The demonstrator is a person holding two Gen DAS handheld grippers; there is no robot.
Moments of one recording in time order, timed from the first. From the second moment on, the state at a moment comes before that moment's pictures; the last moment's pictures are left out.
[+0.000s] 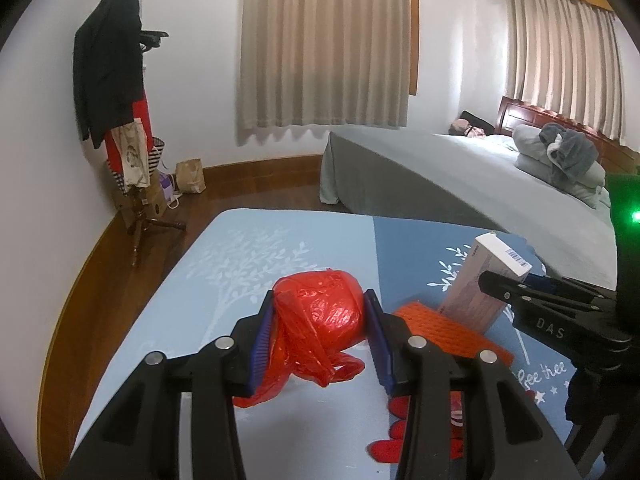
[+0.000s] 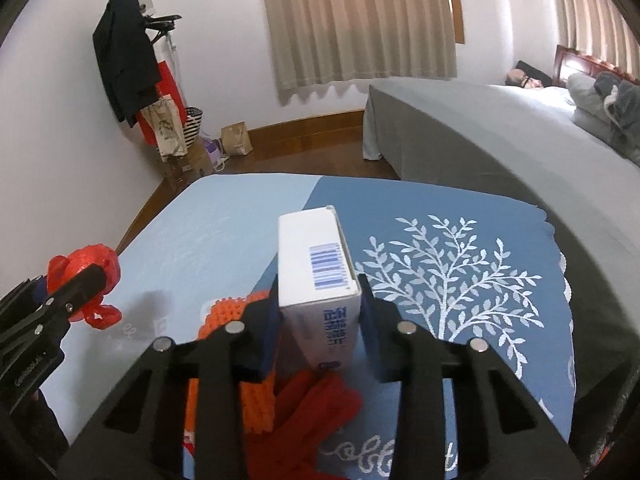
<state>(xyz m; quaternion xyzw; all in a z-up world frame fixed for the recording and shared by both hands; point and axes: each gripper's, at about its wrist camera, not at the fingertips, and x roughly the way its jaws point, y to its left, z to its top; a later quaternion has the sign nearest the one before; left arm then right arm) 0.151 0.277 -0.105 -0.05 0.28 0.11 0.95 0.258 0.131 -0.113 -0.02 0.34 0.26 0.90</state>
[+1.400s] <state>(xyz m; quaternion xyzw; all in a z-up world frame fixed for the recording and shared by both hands) 0.132 0.146 -0.043 -0.02 0.23 -0.02 0.97 0.157 -0.031 -0.023 0.03 0.25 0.19 0.95</state>
